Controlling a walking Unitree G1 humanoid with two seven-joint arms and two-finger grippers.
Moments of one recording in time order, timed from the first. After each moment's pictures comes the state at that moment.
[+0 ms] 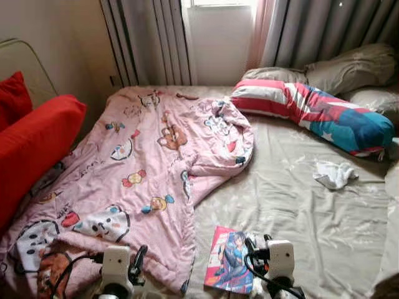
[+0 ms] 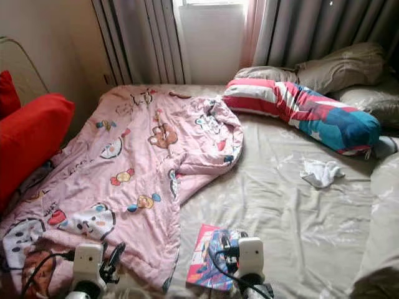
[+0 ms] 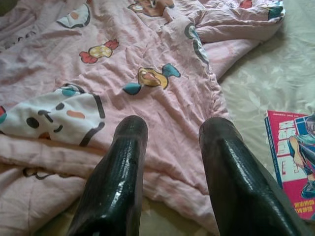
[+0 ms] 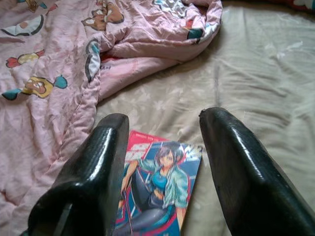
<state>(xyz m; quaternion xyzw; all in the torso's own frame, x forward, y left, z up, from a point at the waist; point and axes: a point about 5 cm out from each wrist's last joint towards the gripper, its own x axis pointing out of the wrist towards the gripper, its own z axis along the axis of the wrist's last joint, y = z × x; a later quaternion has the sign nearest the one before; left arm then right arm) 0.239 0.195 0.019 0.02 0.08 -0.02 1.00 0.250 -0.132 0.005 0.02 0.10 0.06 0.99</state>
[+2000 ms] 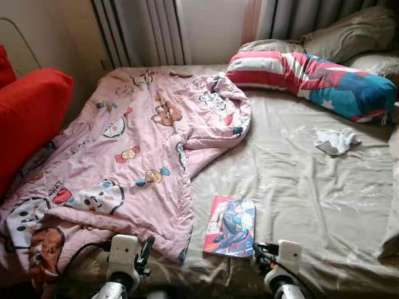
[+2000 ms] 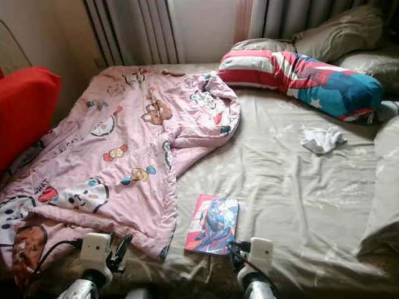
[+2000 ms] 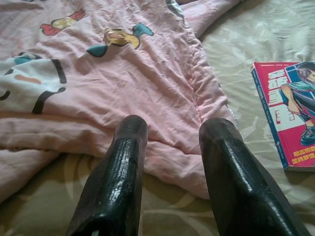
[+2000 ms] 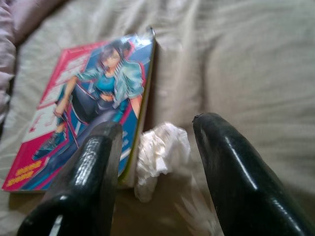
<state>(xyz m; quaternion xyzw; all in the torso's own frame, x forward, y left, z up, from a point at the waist) 0.257 0.185 0.035 0.03 0.06 -0.05 1.00 0.268 -0.145 -0.017 0.14 0.19 -0.02 0.97</state>
